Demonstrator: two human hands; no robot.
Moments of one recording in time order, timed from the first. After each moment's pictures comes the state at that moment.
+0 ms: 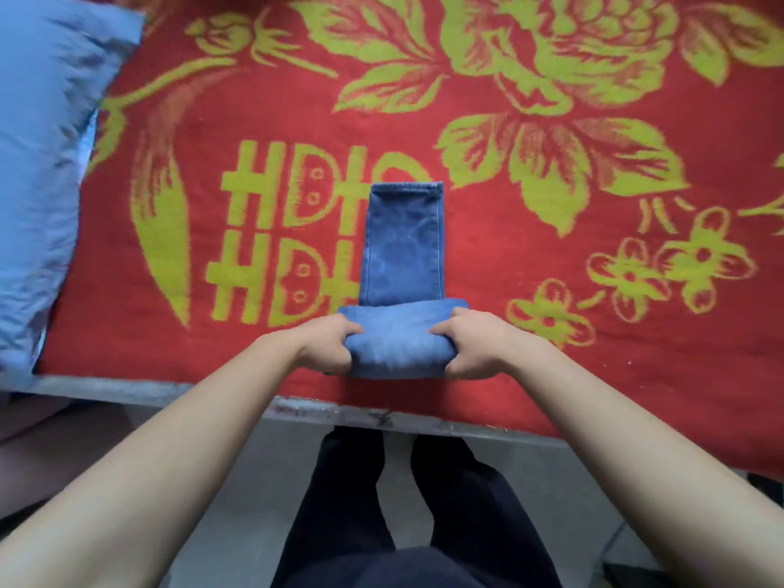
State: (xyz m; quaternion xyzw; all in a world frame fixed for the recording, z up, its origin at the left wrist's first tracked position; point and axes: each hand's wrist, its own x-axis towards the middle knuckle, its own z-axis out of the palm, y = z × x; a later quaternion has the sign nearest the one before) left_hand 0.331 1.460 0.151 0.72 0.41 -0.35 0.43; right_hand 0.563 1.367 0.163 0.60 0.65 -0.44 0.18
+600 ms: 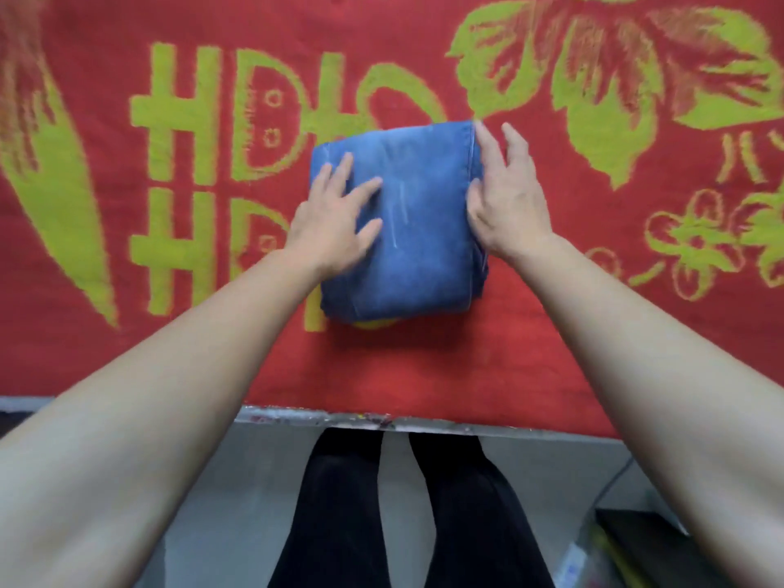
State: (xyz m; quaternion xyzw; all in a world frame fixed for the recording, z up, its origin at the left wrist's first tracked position) left_hand 0.382 1.560 0.019 0.82 0.48 -0.12 0.28; right_hand 0.604 1.484 0.036 0.81 0.52 -0.25 -0.11
